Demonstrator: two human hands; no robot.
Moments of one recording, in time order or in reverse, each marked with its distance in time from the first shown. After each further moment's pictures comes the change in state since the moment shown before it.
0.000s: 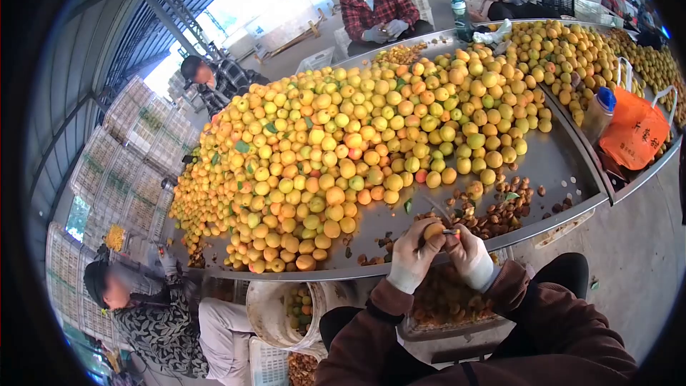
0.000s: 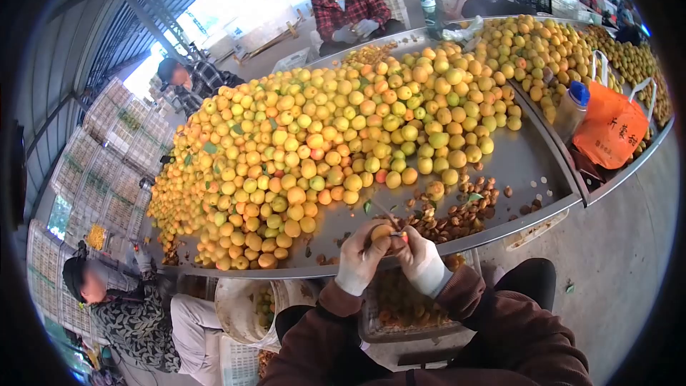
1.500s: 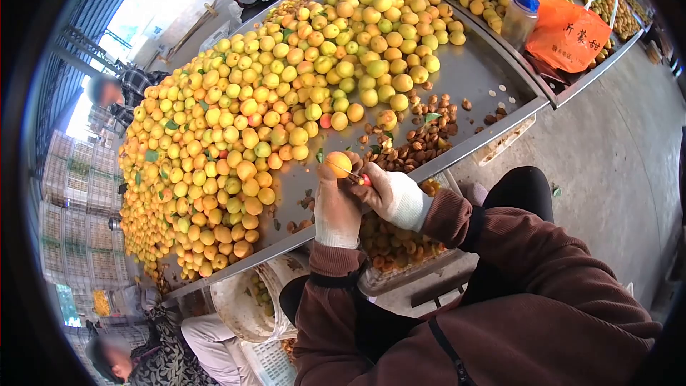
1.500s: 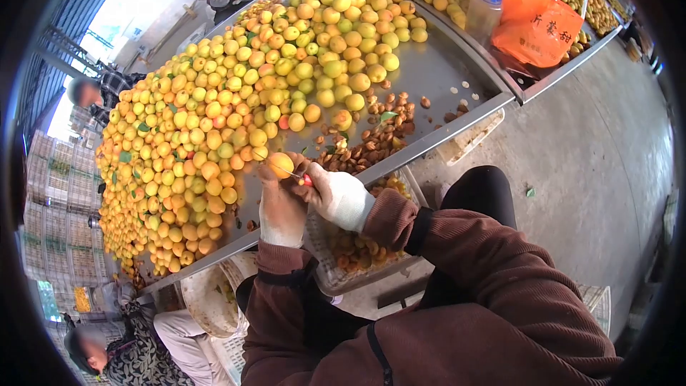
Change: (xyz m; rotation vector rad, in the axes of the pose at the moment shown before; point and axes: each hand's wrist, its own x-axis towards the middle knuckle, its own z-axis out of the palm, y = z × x) left_hand 0.013 -0.004 0.033 -0.829 0.050 -0.433; right_hand -0.002 0.007 -0.010 -0.276 -0.078 -0.074
